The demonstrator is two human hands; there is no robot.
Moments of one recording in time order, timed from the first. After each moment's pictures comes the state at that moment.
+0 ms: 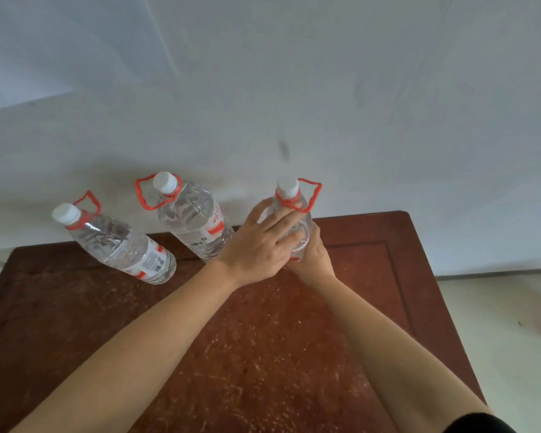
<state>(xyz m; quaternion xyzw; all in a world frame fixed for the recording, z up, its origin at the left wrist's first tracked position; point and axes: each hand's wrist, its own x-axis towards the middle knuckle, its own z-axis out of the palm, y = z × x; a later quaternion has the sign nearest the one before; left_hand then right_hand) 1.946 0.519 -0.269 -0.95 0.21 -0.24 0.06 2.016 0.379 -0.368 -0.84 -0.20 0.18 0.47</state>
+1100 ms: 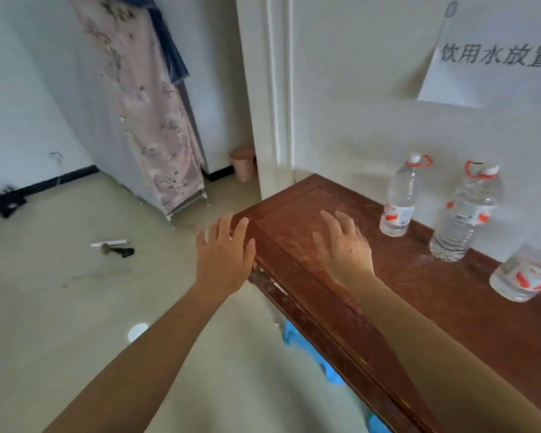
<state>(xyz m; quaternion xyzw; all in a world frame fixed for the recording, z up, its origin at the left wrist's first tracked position) 1.330 0.416 -0.196 -0.77 -0.59 -0.19 0.16 1.584 0.399 -0.214 -0.68 -0.66 0.03 0.31</state>
